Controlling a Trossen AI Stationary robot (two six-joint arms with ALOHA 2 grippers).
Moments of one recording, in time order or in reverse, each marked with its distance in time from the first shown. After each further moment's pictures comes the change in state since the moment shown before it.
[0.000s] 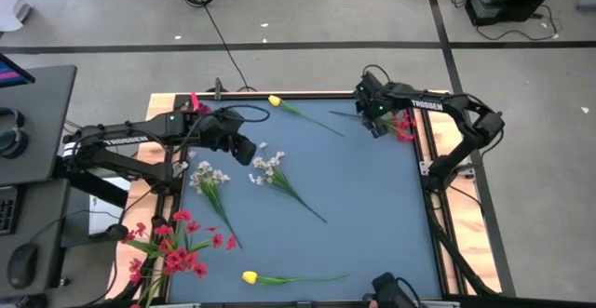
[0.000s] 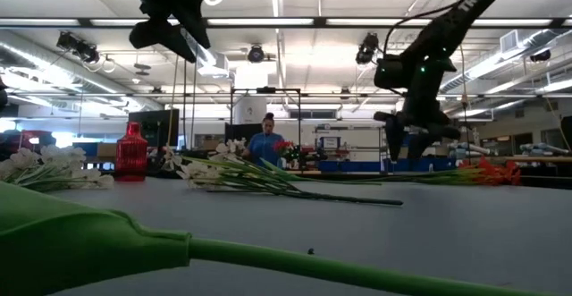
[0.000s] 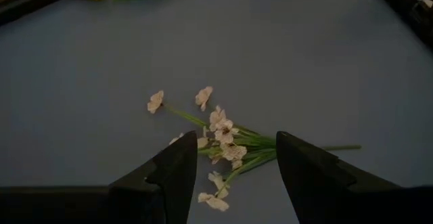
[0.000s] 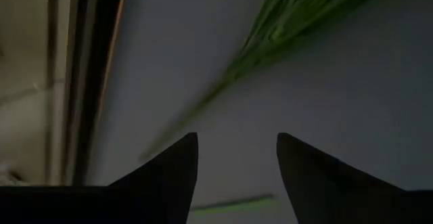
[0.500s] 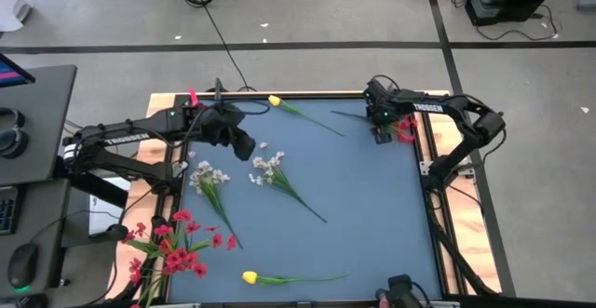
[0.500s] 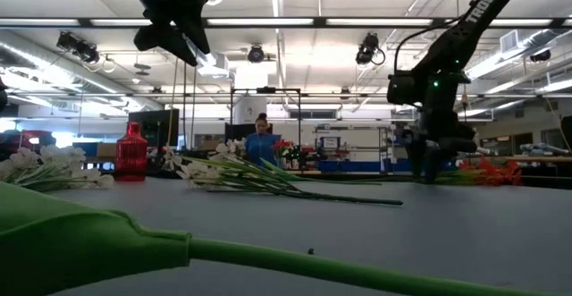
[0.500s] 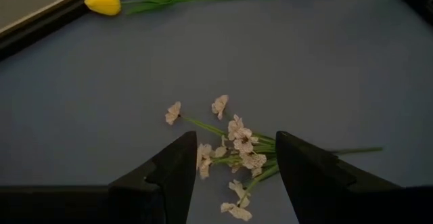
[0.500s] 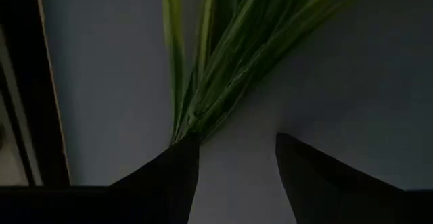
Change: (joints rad) left arm 0.069 0.004 0.000 0.001 0.017 0.110; right arm -0.057 0.000 -0.127 0.047 0.050 0.219
